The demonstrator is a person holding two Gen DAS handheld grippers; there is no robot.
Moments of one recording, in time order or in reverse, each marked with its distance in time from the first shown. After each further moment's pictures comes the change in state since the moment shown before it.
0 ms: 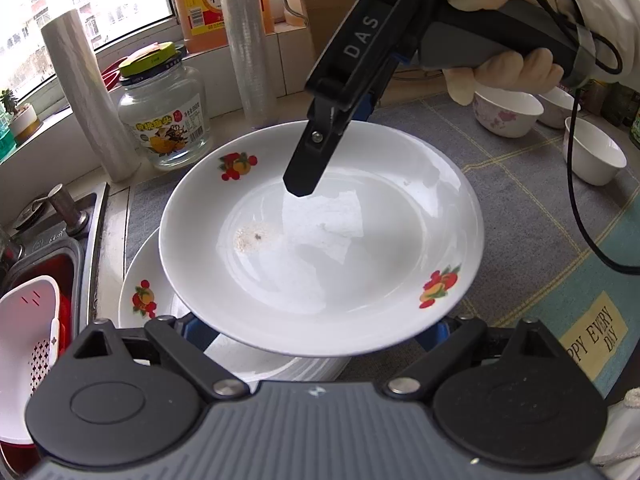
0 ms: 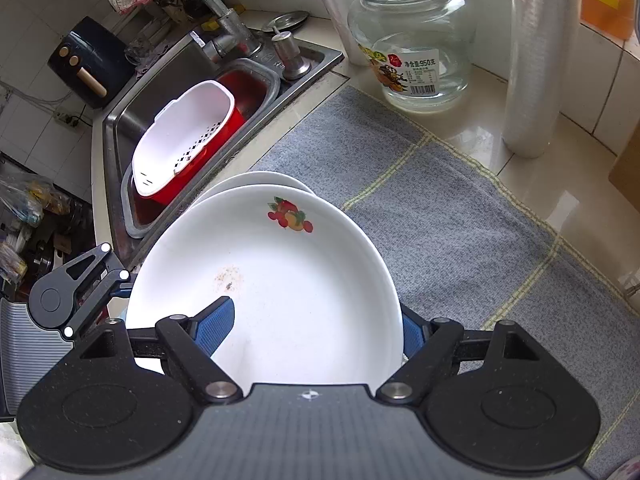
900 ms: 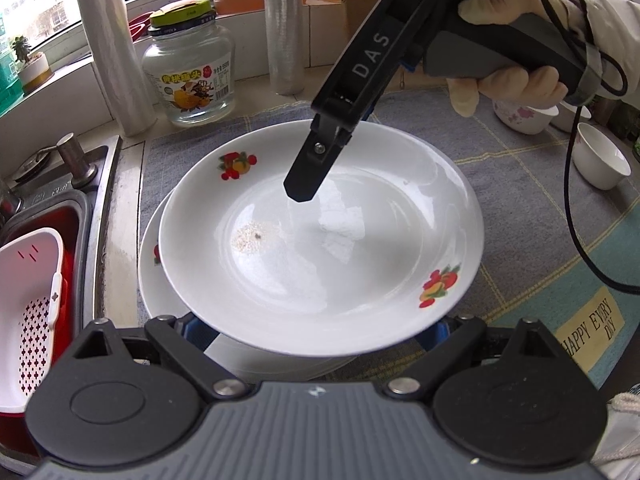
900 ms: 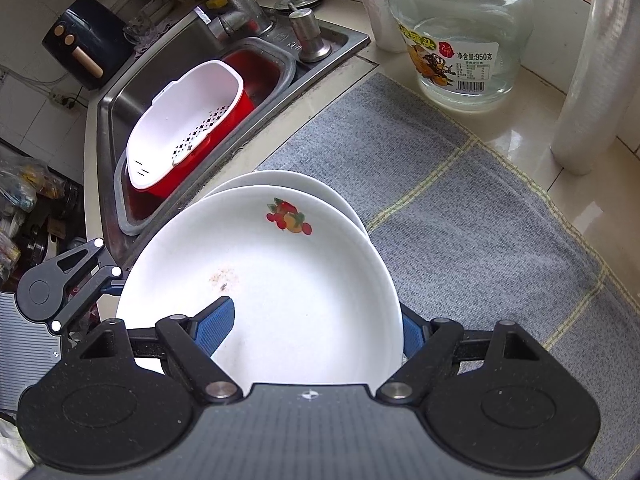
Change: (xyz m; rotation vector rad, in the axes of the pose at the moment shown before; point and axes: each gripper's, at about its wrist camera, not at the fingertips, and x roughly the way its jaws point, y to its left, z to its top) left arm 0.002 0.032 -0.014 -0.087 0.060 -0.044; right arm 0.038 0.022 0.020 -0.029 0.049 -0.019
